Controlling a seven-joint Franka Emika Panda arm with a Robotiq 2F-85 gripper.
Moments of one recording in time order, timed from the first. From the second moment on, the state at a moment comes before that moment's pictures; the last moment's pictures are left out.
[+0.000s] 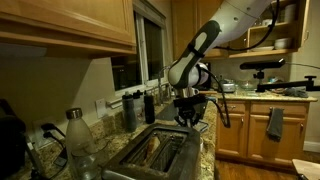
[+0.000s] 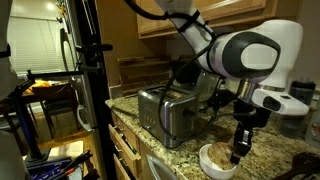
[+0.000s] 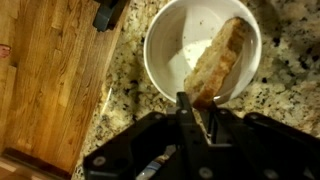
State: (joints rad) arm -0.13 0.41 -0.22 -1.97 0.09 2.22 0.65
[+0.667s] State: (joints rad) arm -0.13 0.40 -0.22 -1.93 0.09 2.17 0.65
